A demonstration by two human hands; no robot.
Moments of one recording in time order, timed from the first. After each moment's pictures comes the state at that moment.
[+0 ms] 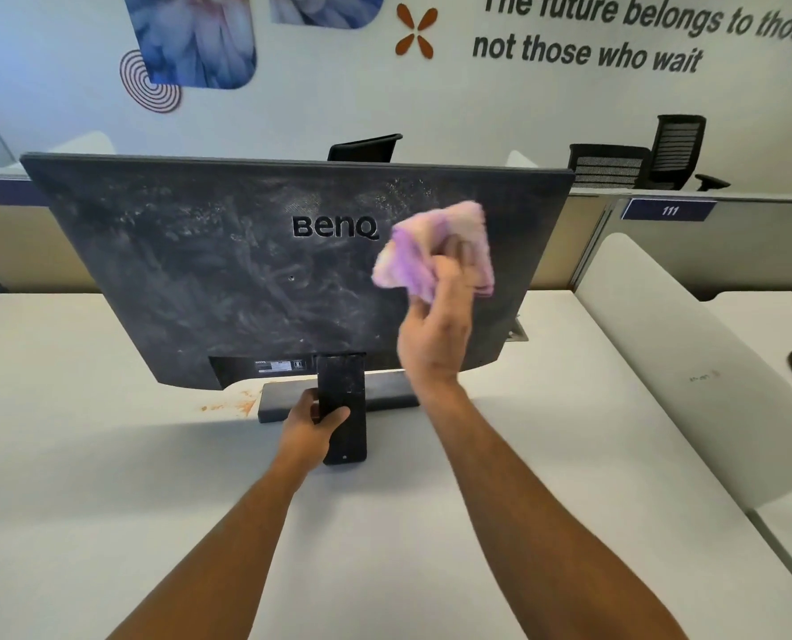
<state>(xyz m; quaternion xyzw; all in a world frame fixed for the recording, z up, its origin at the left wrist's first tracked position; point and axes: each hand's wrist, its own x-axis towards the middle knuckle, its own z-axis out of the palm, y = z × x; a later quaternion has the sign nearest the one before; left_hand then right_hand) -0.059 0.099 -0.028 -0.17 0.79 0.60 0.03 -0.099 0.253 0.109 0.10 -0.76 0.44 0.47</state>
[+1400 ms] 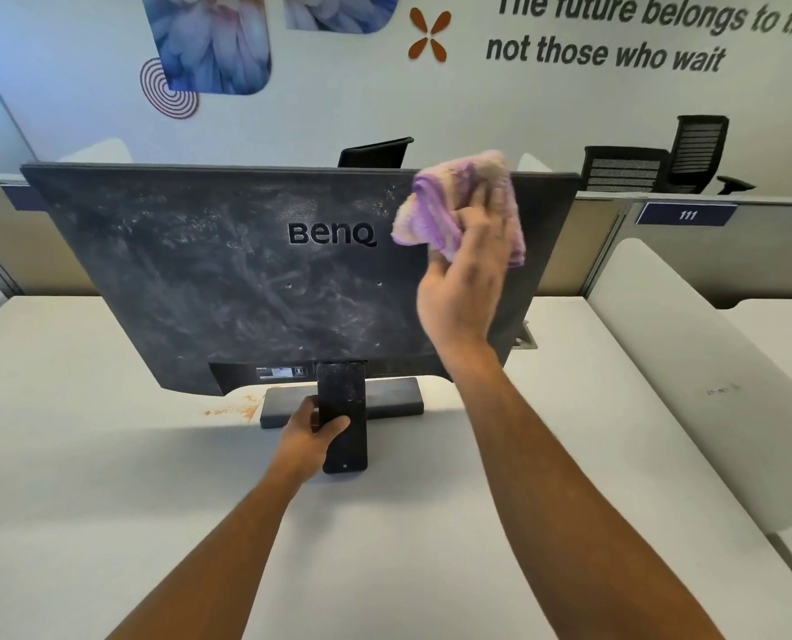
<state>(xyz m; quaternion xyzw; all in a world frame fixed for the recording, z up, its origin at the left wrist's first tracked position) -0.059 0.097 -0.030 -0.15 0.80 0.59 0.03 -0.126 0.276 0.158 0.10 -0.79 0.38 0.48</state>
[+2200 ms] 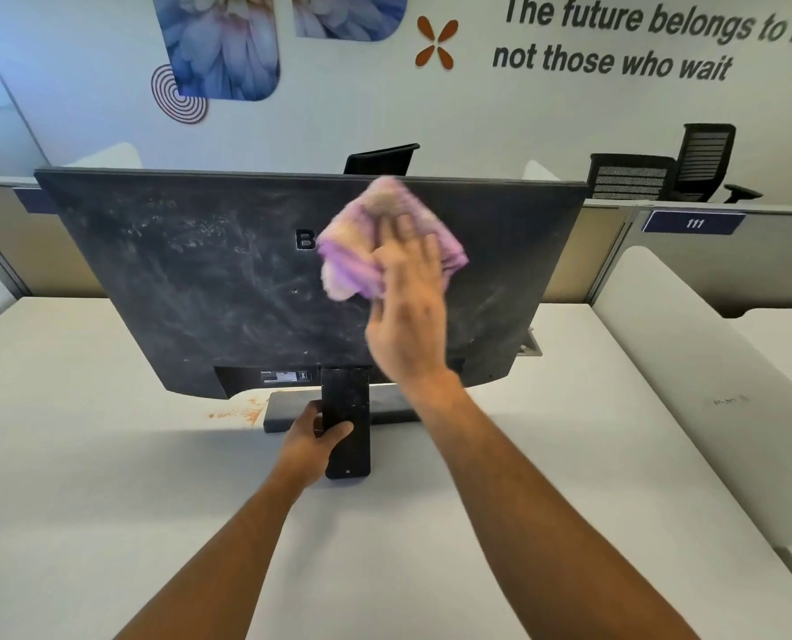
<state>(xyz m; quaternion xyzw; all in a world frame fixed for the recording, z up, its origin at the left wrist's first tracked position) -0.061 0.094 -0.034 -0.14 0.81 0.57 0.03 -0.115 0.234 0.133 0.26 -0.78 0.34 0.46</state>
